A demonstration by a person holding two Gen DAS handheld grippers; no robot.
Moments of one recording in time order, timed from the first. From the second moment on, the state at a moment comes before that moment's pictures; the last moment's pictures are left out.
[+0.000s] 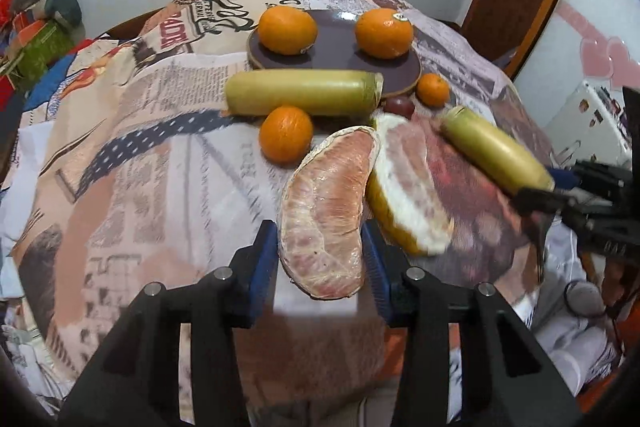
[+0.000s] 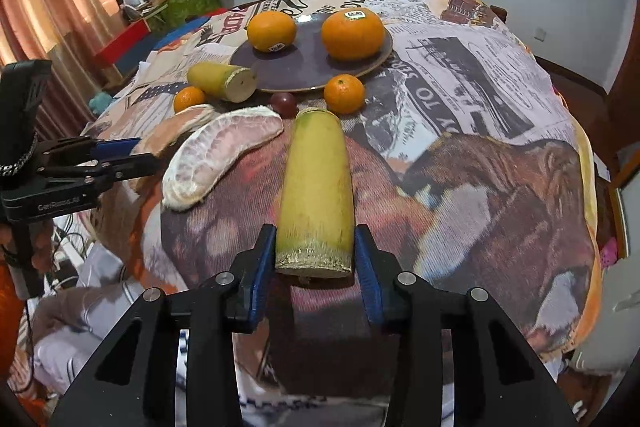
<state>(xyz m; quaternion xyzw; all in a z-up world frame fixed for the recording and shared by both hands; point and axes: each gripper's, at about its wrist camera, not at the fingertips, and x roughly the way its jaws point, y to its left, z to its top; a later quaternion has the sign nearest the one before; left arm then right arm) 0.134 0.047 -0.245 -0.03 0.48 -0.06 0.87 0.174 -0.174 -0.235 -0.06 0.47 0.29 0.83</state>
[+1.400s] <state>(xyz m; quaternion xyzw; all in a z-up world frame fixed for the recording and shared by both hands) 0.156 0.052 -0.231 -0.01 0.47 -0.05 0.88 0.210 -0.167 -0.215 -0.02 0.45 0.31 0.84</state>
